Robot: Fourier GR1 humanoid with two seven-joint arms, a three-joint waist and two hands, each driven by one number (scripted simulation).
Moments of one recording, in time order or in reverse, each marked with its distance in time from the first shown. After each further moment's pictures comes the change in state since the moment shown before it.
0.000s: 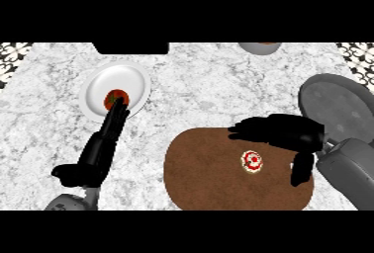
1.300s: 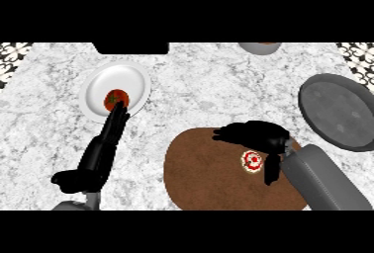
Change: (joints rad) left arm 0.061 -0.105 0.092 -0.034 -0.120 -0.102 0.022; right arm 0.053 0.304 -0.136 0.208 0.365 0.016 -0.030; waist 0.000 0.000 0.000
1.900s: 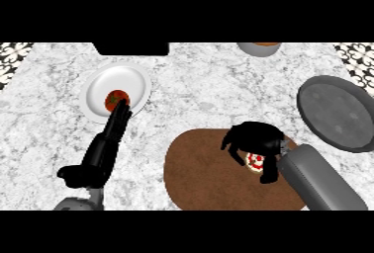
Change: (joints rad) left arm -0.021 -0.035 0.027 0.026 -0.034 -0.022 0.008; right arm -0.018 0.011 0.036 0.056 0.173 -0.143 -0.148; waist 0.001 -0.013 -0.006
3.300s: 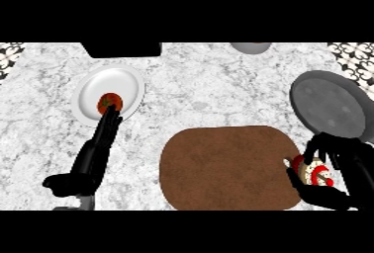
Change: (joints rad) left arm 0.064 0.003 0.045 -0.029 -0.001 -0.026 -0.017; right arm 0.561 0.143 -0.500 -0.865 -0.203 -0.238 0.589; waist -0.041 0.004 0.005
